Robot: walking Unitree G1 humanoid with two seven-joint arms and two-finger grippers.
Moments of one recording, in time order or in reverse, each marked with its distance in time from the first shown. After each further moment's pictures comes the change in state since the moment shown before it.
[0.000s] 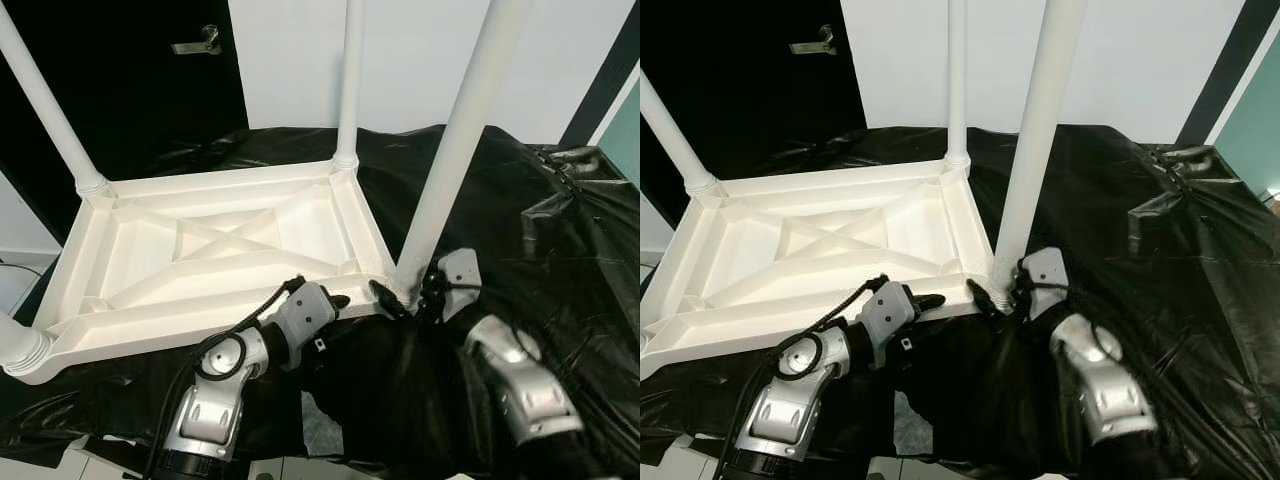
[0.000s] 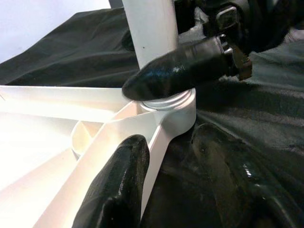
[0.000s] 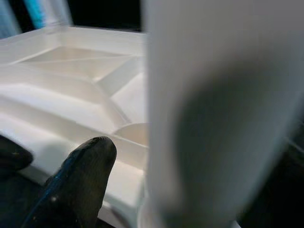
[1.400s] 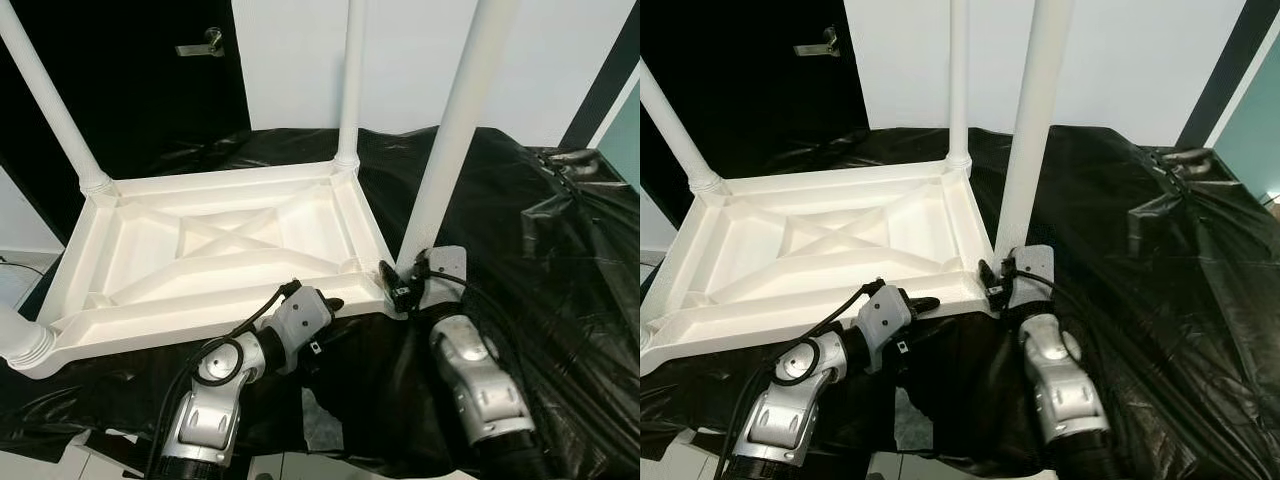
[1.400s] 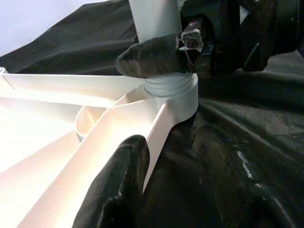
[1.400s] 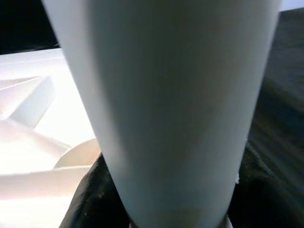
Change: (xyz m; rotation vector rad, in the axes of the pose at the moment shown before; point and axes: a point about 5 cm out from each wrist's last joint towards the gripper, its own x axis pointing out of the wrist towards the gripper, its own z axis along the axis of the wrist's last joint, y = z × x) left arm -0.006 -0.002 -0.007 -0.007 0.032 0.027; right arm 0.012 0.027 -0.006 0.180 0.034 -0.569
